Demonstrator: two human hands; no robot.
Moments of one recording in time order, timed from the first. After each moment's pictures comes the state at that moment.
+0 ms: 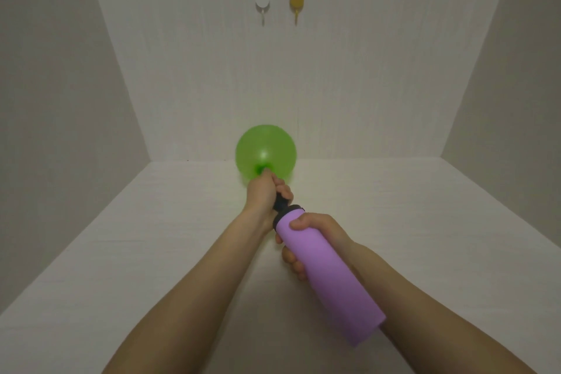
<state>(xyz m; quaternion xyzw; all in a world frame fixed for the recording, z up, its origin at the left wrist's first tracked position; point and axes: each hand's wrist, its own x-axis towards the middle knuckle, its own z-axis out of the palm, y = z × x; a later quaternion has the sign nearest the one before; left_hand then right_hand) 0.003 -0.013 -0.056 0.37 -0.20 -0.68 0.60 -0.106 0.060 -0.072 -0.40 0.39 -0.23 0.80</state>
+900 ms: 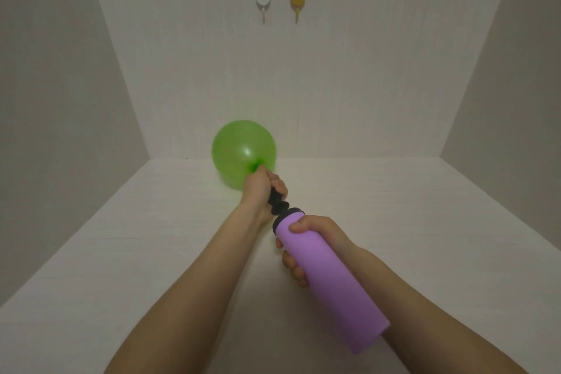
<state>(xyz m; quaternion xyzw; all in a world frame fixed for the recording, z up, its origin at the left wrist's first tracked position) 0.011 -0.023 -0.054 0.37 -0.20 -0.68 0.60 -0.110 0.068 -0.071 -0.40 0.40 -0.22 0.80</state>
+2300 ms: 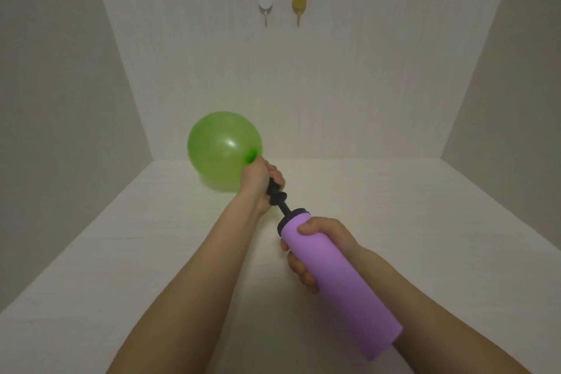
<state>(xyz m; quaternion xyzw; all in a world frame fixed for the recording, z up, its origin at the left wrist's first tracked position) 0.017 -0.022 -0.035 0.38 -0.22 -0.67 0.60 -0.116 0.070 -0.073 -0.43 0.33 -0.19 0.81</state>
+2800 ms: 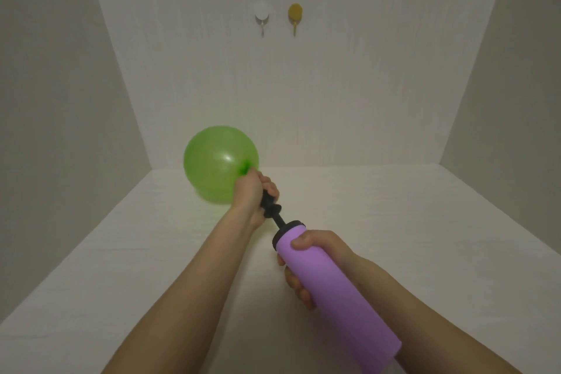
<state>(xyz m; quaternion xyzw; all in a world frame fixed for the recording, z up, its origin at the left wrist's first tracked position) 0.025 -0.020 -0.039 0.37 -0.20 -0.66 0.62 -0.113 0.075 -0.069 -0.44 0.37 -0.19 0.80</state>
